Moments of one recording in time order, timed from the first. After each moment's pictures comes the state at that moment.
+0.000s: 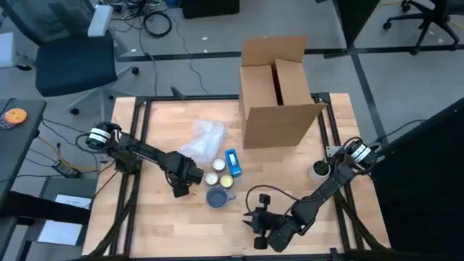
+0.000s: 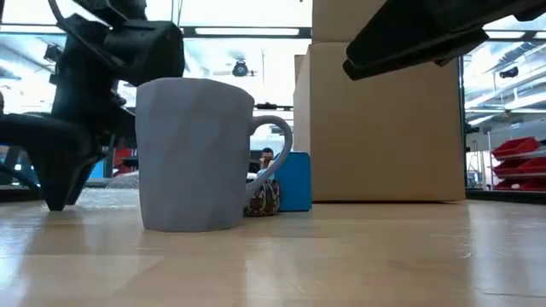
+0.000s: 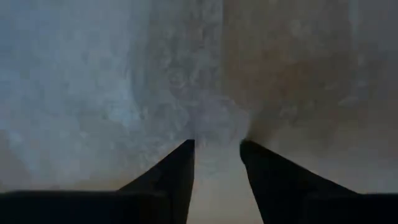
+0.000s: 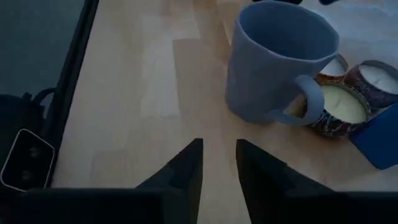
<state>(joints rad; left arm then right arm) -0.22 1.62 0.83 -0.90 -0.02 -0.59 0.75 1.91 1.21 -0.09 0.76 0.54</state>
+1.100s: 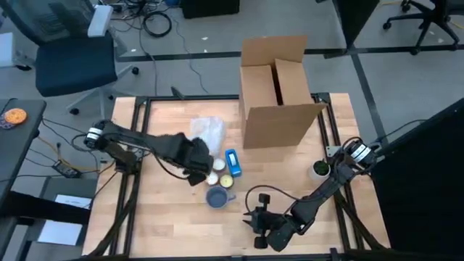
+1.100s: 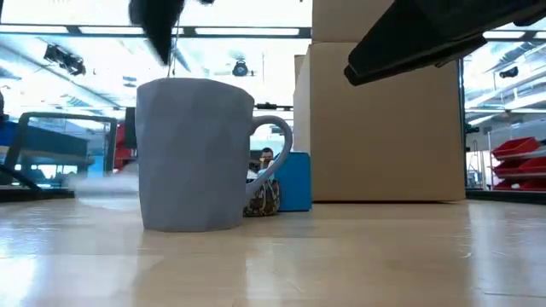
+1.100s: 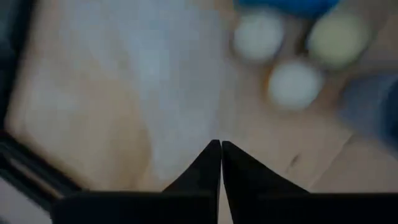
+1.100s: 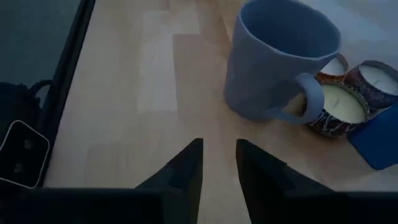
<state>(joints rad) -0.23 1.59 1.62 -1.45 -0.35 -0.71 0.74 1.91 1.21 -0.10 0.75 0.52</state>
